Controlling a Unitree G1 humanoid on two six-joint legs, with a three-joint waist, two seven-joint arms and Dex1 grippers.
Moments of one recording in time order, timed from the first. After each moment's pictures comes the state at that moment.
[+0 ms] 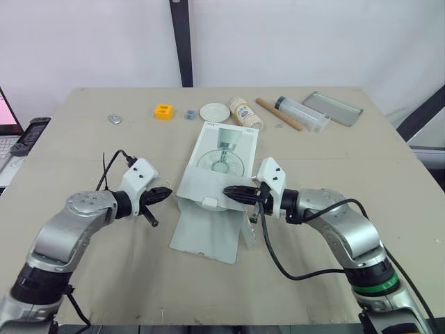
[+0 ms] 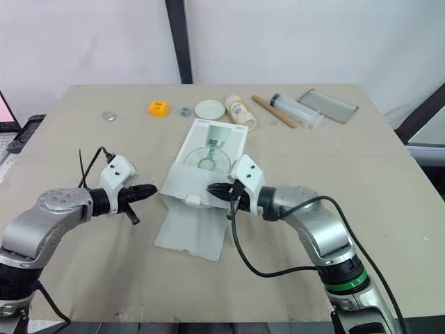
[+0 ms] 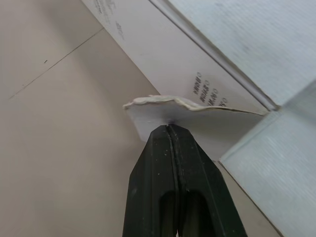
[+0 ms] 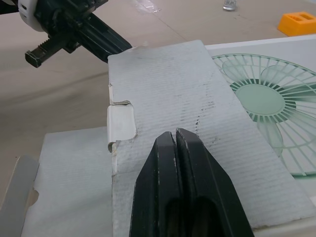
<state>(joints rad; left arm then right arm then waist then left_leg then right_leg) -0.32 0.68 -0.06 -0.33 -0.37 0.79 -0.66 -0.42 -0.53 0.19 -0.33 0.36 0.61 0.79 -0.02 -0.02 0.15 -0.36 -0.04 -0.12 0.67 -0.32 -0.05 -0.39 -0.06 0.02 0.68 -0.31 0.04</state>
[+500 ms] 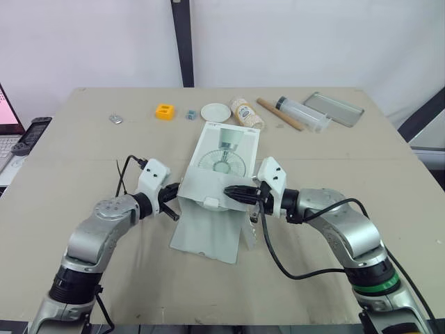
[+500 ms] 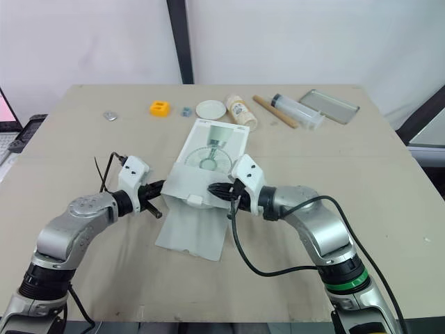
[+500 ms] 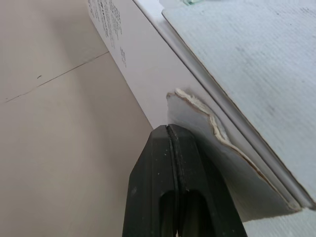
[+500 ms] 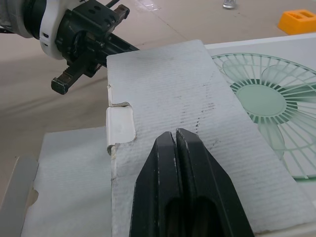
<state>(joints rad) -0.33 0.45 -0.07 -0.28 -0.33 0.75 -0.52 -0.42 -0.53 0.19 -0.34 0.36 0.63 0.78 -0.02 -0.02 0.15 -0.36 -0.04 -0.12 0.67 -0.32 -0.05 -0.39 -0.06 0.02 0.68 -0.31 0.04</state>
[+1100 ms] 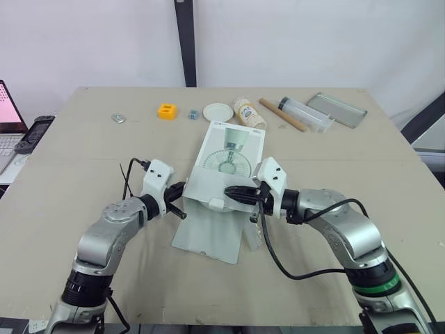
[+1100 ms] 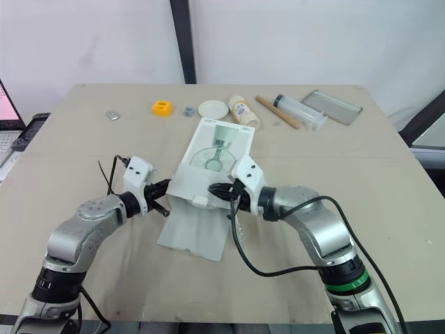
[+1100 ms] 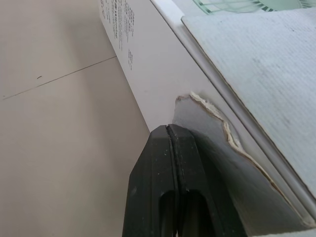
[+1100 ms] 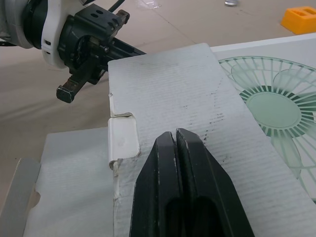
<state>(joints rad) -0.31 0.37 -0.05 -0.29 -0.33 0.75 -0.46 -0.41 -0.53 0.18 -0.35 0.37 0.65 0.77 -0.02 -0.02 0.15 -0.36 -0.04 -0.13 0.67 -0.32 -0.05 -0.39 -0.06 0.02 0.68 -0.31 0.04</state>
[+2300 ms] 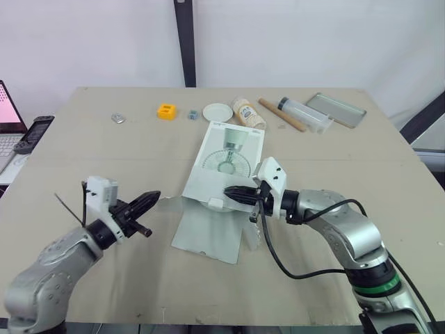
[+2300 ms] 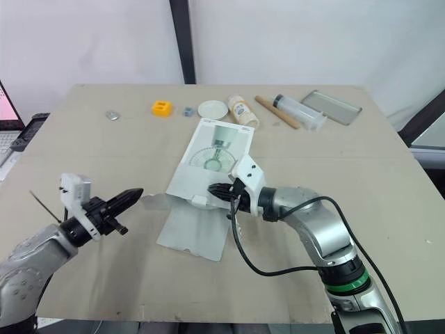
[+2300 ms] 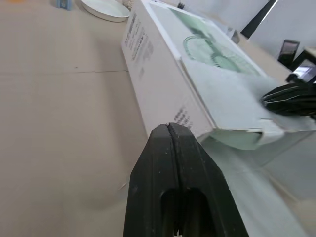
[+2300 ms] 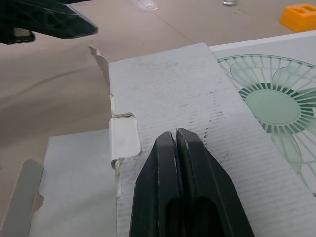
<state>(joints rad) 0.07 0.41 0.40 -0.62 -0.94 0.89 -0.45 -0.42 -0.53 0.19 -0.35 0.39 0.66 0.77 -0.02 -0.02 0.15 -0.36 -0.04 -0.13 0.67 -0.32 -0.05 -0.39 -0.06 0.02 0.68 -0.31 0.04</state>
